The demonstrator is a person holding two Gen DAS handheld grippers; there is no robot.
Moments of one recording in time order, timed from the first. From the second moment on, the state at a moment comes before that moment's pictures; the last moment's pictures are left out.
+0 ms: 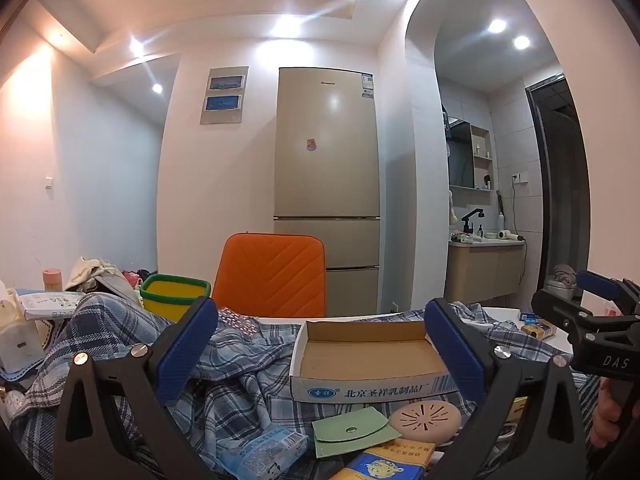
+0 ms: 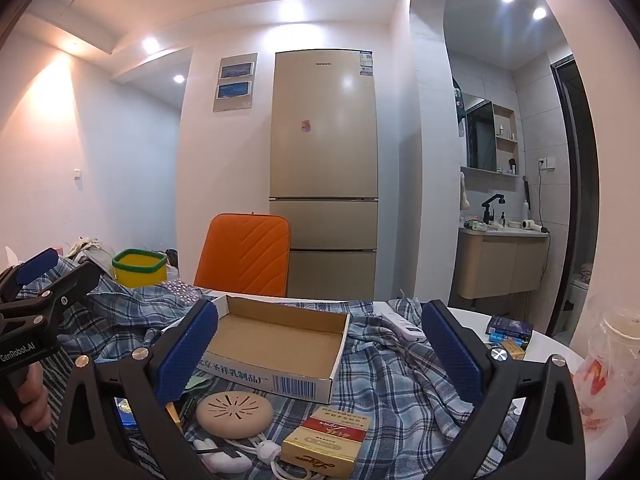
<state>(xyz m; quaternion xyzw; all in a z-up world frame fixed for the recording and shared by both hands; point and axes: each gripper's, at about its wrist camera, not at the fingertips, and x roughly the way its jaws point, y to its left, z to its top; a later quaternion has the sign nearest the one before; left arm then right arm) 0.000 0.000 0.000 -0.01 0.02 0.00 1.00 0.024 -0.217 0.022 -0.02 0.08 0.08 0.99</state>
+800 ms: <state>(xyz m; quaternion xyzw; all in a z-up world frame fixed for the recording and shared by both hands) -0.004 -0.001 0.001 -0.01 0.01 0.00 1.00 0.024 -0.217 0.023 -0.02 0.08 0.08 0.99</state>
